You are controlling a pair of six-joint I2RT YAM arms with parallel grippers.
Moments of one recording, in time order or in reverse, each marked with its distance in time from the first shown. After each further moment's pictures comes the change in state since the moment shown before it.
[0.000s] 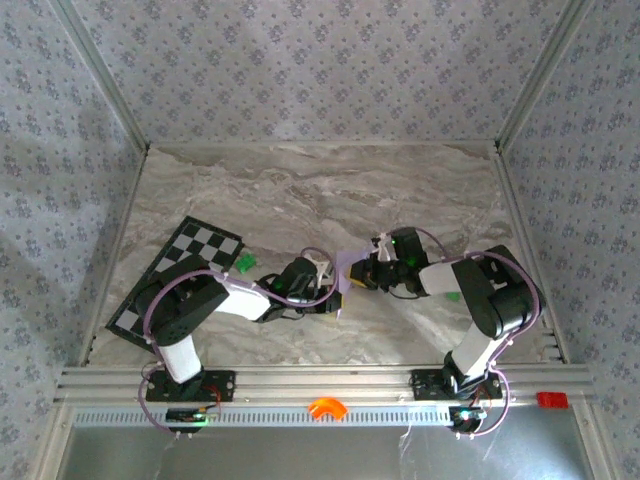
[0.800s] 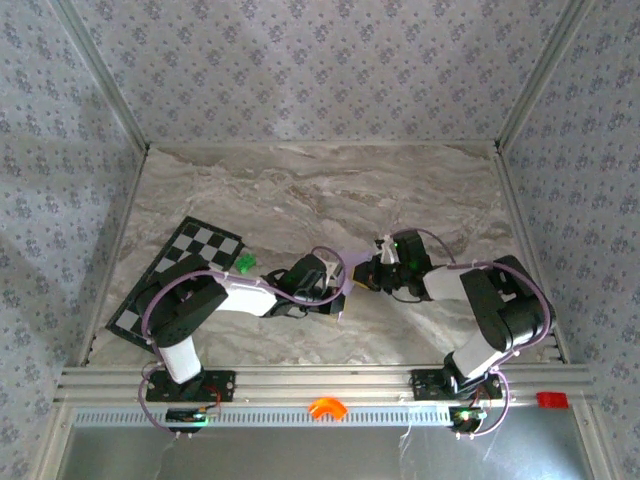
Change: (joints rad) left arm -0.031 -0.001 0.093 -0.184 -0.027 0.135; right arm 0.003 -0.084 -0.038 -0.047 0.061 -0.007
